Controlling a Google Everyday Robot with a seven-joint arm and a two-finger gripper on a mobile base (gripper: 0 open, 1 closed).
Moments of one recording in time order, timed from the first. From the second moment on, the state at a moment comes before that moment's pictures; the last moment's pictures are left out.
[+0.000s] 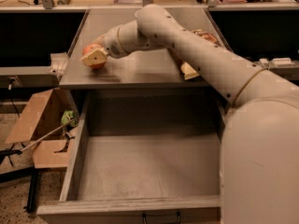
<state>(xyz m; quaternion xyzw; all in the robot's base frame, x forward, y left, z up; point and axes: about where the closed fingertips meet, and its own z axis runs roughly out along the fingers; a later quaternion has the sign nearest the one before) 0.736 0.164 0.876 -0.52 0.66 0.27 0.46</state>
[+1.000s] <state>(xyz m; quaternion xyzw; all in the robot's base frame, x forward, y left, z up) 0.609 0.155 0.897 -0.58 0.58 0.34 0.46</state>
